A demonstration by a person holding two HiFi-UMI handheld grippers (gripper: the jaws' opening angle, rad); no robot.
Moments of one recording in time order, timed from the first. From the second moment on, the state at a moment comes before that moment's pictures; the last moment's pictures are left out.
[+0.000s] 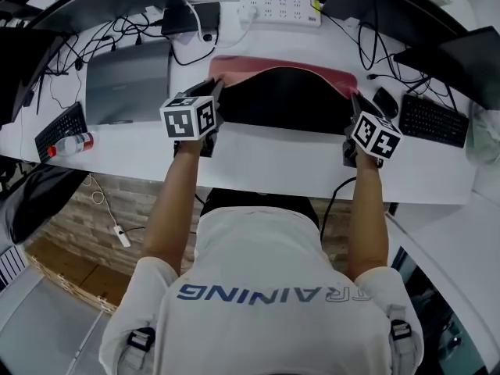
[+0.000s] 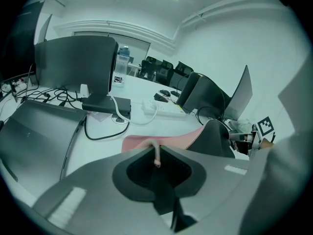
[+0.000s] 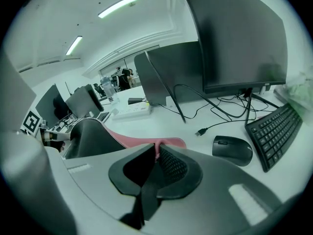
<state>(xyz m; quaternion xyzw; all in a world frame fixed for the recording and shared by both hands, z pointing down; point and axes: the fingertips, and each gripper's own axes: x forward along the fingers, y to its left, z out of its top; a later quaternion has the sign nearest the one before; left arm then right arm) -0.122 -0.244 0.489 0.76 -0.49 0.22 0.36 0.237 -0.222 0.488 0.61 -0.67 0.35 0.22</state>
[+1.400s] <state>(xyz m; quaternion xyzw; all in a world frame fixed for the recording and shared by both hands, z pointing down) -0.139 -0.291 0.531 0.73 -0.51 0.27 0.37 0.260 -0.274 0.525 0.63 -0.63 0.35 0.29</state>
